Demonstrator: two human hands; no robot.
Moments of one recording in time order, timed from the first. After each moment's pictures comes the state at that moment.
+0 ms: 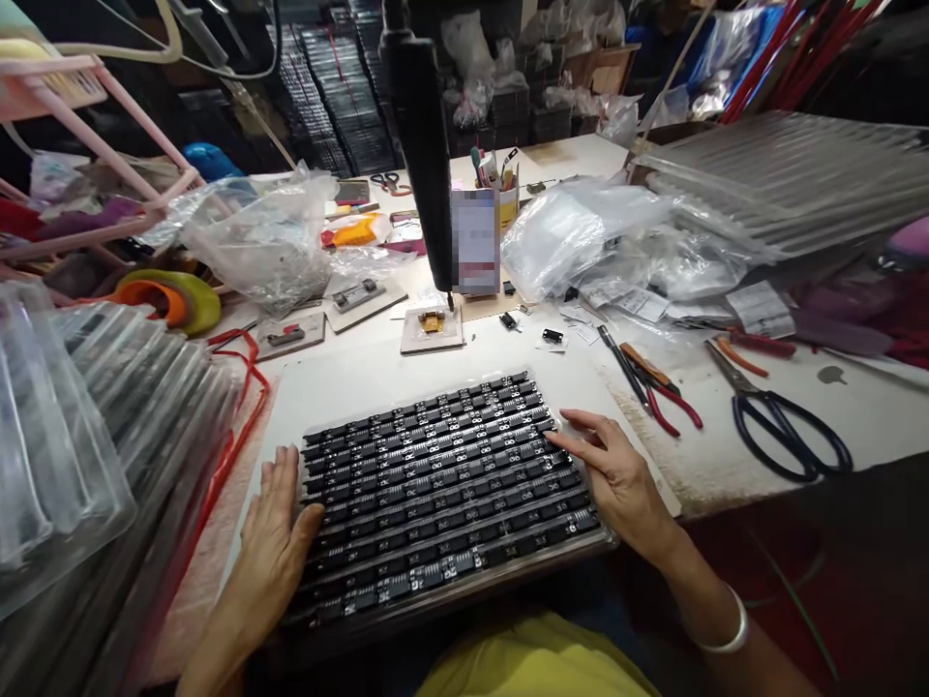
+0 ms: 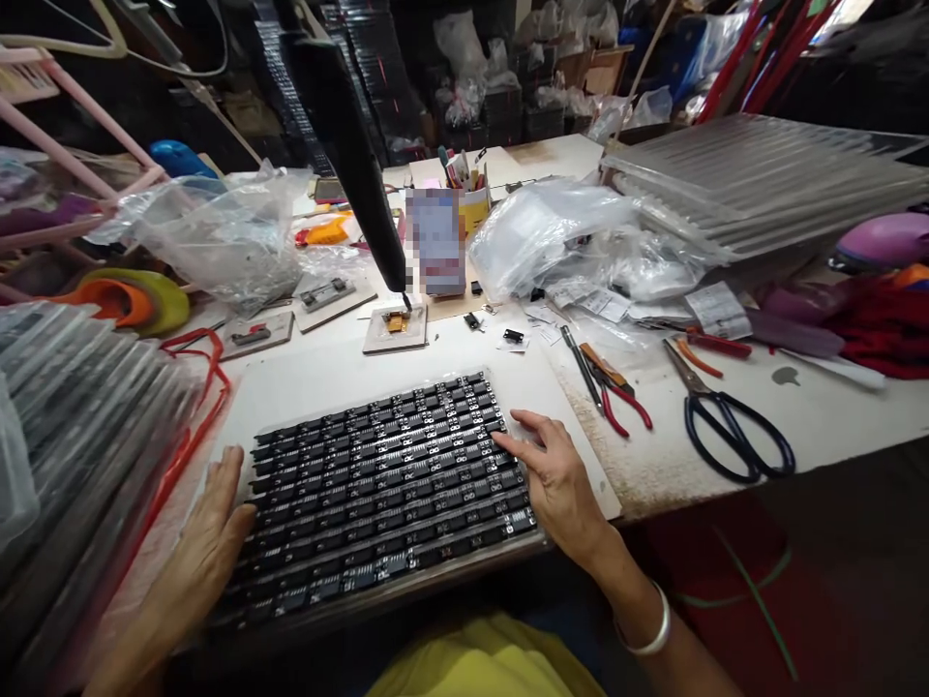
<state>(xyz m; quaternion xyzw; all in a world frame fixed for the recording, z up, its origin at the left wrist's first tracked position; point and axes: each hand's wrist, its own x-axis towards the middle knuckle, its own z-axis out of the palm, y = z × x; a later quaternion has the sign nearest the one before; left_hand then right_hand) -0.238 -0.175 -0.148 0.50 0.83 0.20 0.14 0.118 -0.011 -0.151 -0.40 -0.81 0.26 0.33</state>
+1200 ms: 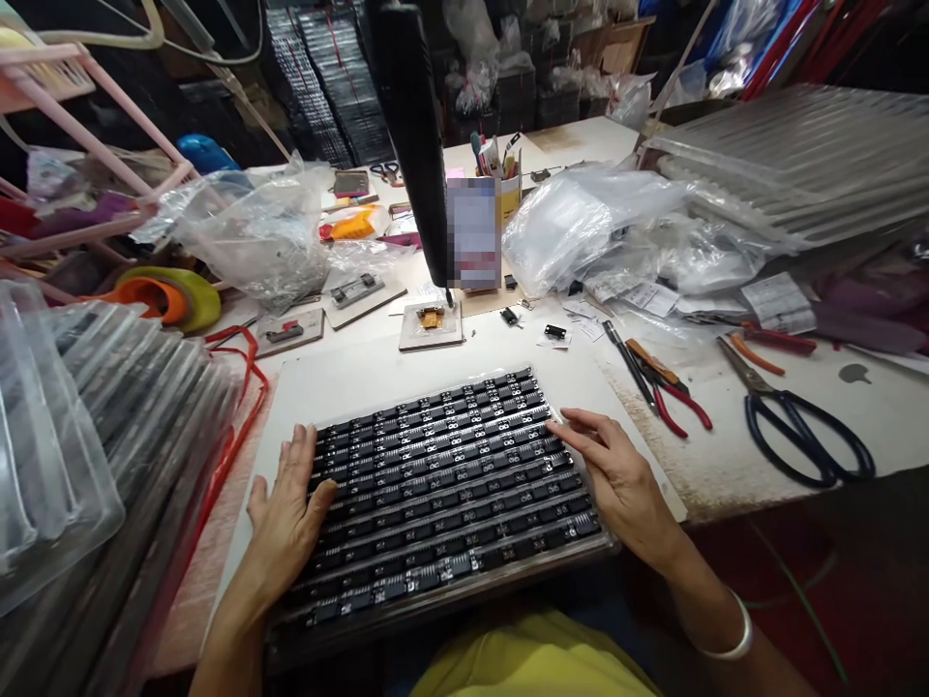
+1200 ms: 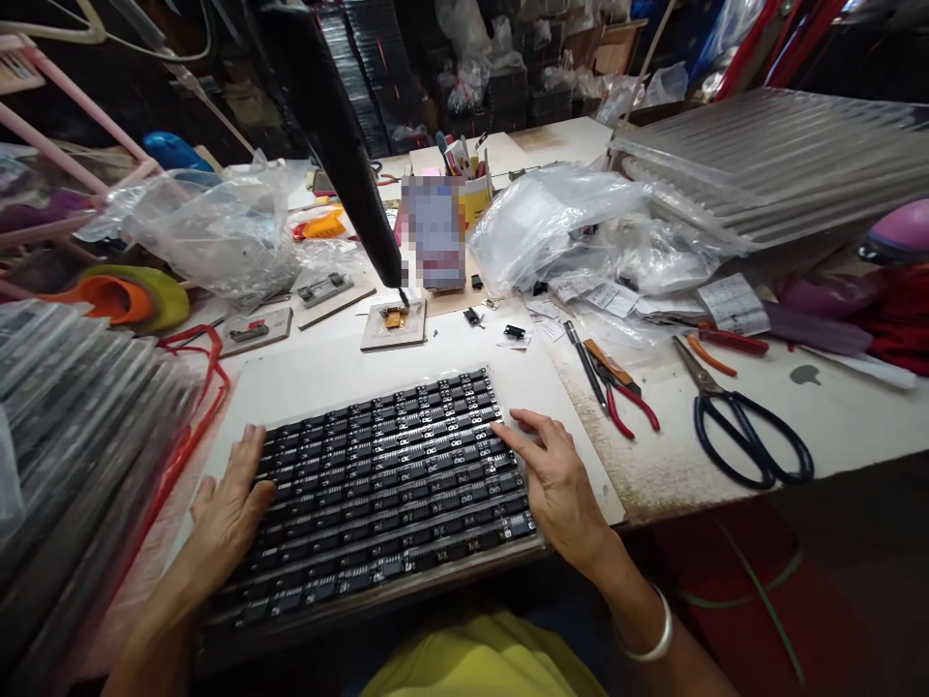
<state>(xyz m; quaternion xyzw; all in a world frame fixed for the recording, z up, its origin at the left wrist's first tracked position) -0.238 -0.148 -0.154 0.50 0.84 0.17 0.13 0.117 -0.010 -0.151 -0.41 -0.81 0.28 0.32</state>
